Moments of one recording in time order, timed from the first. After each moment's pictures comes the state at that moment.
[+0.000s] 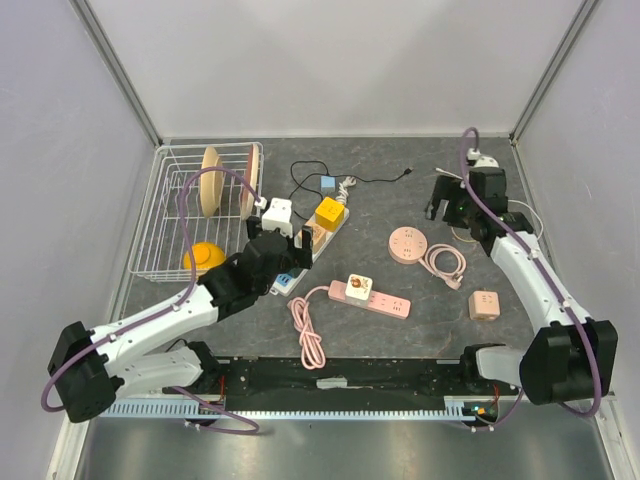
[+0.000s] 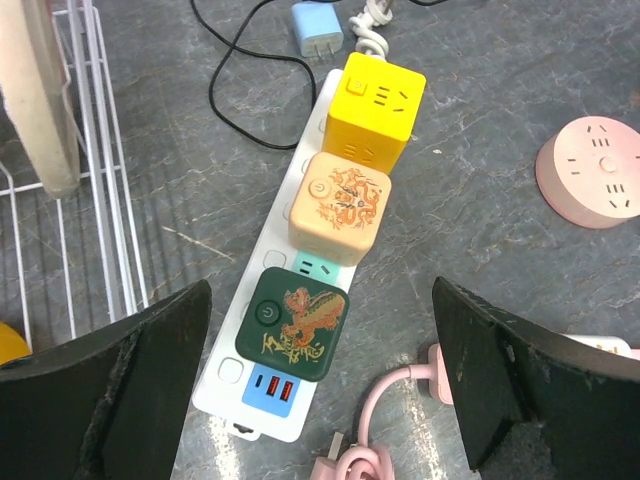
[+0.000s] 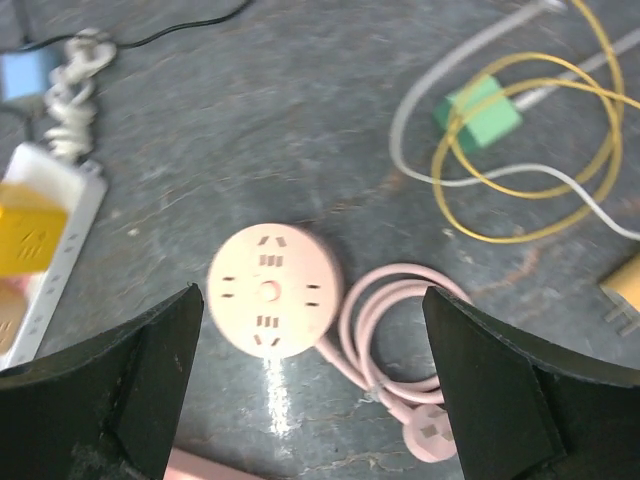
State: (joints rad) left arm -0.88 1.05 0.72 -0.10 -0.57 -0.33; right arm 0.13 1.25 1.01 -0.42 0.01 0.29
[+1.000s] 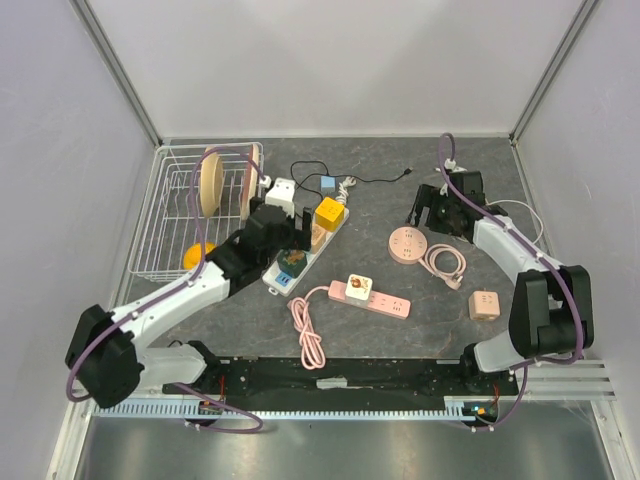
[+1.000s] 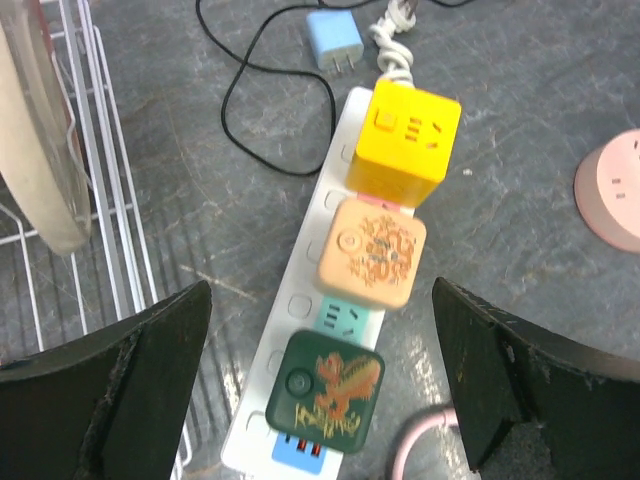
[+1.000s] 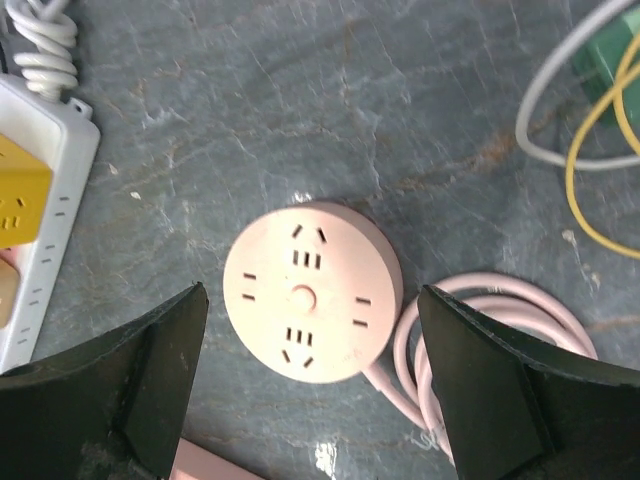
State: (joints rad) left arm -0.73 1.17 0.79 -0.07 -0.39 -0.23; right arm 0.10 1.48 0.96 -0.33 -0.13 0.36
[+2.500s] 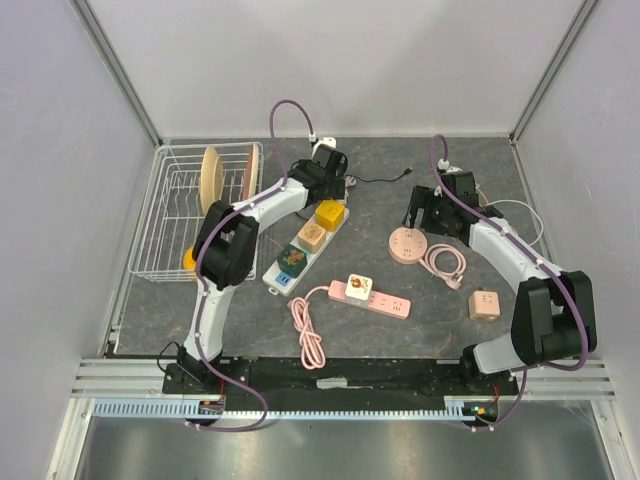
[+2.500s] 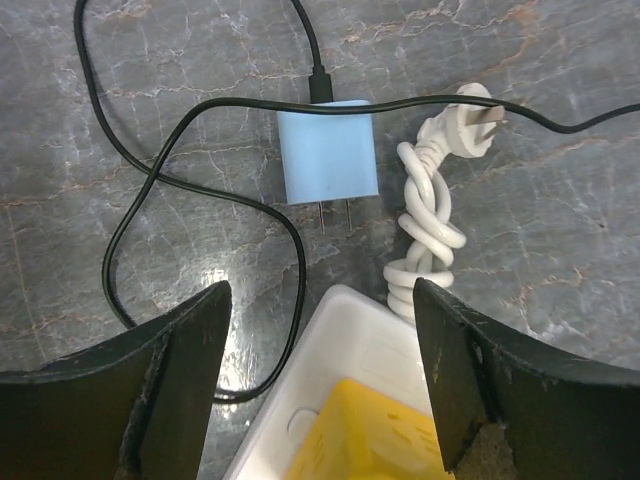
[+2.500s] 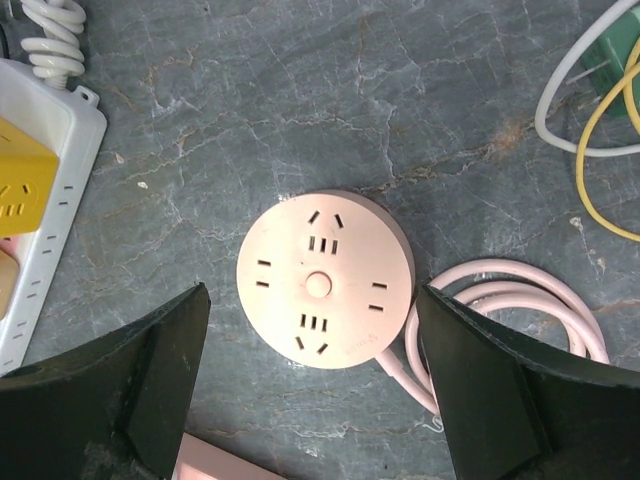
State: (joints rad) left arm -0.58 2.19 1.74 -0.33 -0.34 -0.37; right arm 0.17 1.46 0.98 -0.34 -0.06 0.37
